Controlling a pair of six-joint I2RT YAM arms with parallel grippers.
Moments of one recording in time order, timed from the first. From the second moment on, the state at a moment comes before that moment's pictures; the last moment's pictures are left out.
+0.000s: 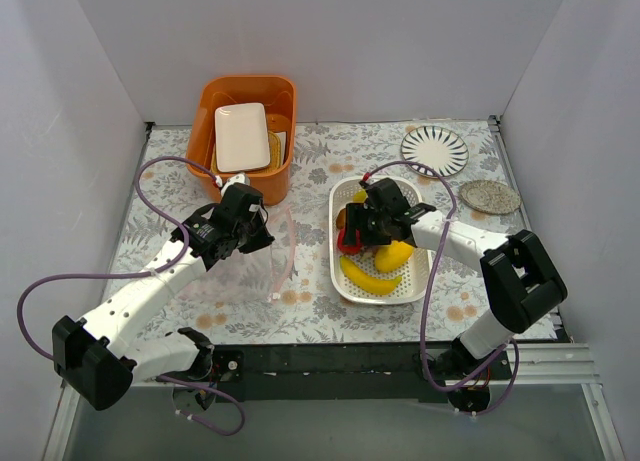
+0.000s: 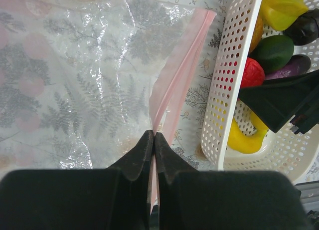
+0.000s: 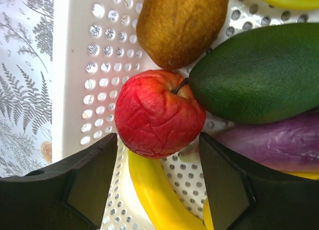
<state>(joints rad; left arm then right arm) -0.60 1.13 1.01 -0.74 -0.19 -0.83 0.62 1.58 0.96 -0.29 -0.13 0.50</state>
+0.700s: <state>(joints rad) -0.60 1.13 1.00 -0.73 -0.18 -0.83 0.62 1.62 0.97 -0.22 -0.16 0.52</state>
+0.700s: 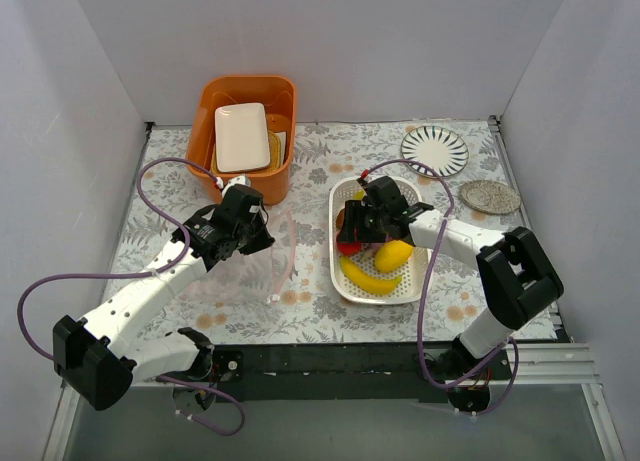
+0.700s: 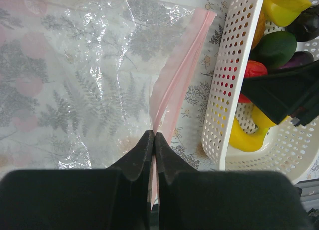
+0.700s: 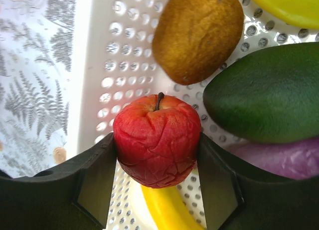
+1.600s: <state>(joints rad) -0.60 1.14 1.00 -0.68 -0.10 -0.85 0.84 1.43 0.95 0.04 -0.36 0.64</state>
